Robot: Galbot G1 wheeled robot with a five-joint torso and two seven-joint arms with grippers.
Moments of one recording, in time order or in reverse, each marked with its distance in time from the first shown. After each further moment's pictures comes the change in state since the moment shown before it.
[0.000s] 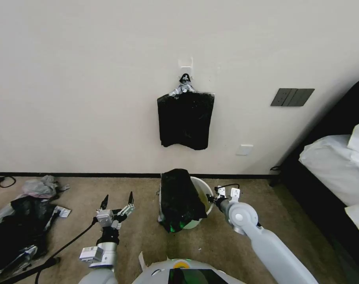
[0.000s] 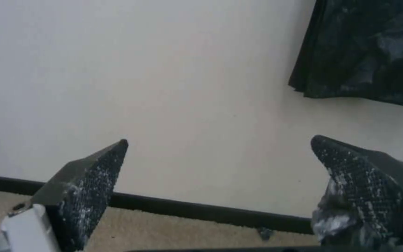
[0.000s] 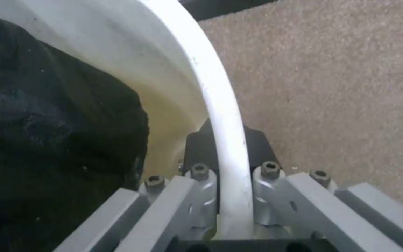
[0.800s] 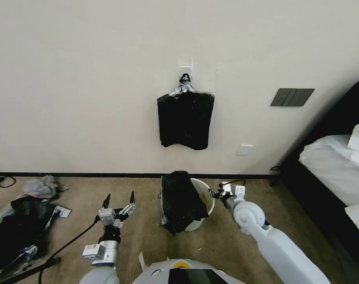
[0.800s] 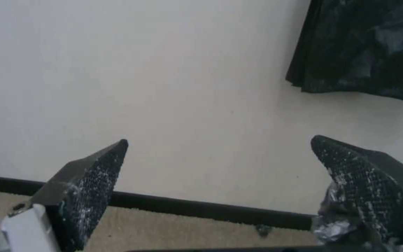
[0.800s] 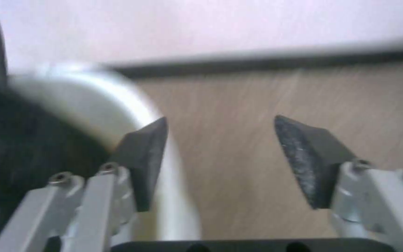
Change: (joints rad) left arm -0.028 0.013 0.016 0.023 0.003 0.014 -0.005; right arm -0.020 -0.076 0.043 0.073 -0.212 0.018 -0.062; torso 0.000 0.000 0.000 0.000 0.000
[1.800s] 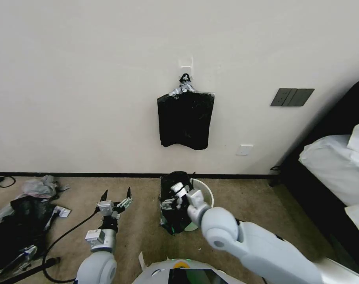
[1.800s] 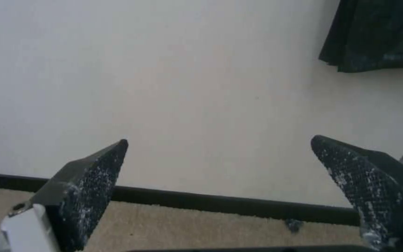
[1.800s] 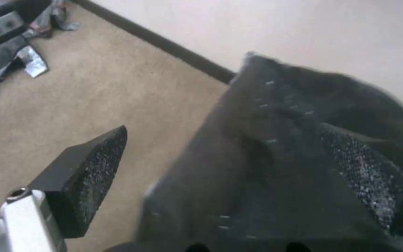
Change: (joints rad) left arm -0.137 0.036 -0.040 0.093 -0.031 0.098 -0.014; right arm 0.456 0.014 -0.717 0.234 -0.016 -0.117 0.123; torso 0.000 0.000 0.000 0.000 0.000
